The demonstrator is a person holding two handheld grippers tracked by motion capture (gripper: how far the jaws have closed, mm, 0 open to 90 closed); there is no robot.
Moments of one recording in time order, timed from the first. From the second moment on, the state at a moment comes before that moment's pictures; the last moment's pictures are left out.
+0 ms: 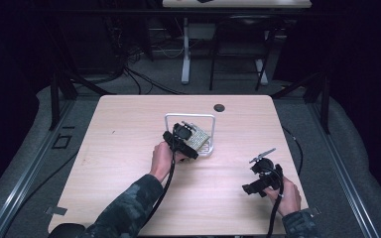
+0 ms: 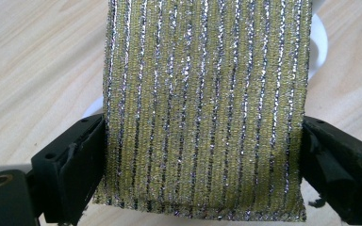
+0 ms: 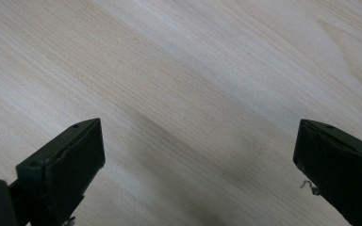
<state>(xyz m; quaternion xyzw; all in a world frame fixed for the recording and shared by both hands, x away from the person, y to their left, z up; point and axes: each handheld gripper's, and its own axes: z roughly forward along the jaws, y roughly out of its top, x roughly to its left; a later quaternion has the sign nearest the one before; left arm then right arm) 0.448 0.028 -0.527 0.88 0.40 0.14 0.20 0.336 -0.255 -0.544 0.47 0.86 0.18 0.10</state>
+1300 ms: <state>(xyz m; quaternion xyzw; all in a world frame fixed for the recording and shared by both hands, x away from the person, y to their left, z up) 0.452 0.013 -0.548 0.87 0.42 0.15 0.20 0.335 -0.254 -0.544 0.47 0.86 0.18 0.09</state>
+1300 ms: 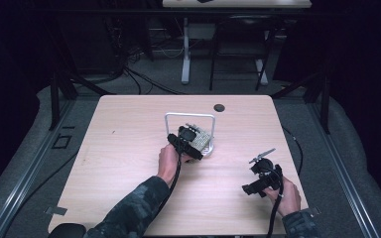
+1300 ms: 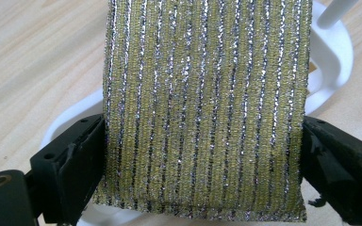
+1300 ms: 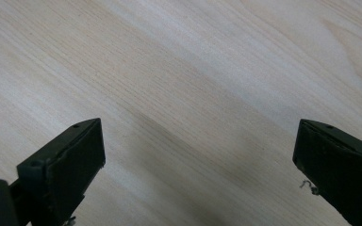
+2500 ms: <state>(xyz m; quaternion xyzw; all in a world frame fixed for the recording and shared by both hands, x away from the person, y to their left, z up) 0.436 0.021 -0.521 0.87 0.40 0.16 0.24 0.335 -0.254 -0.544 0.47 0.86 0.18 0.09</state>
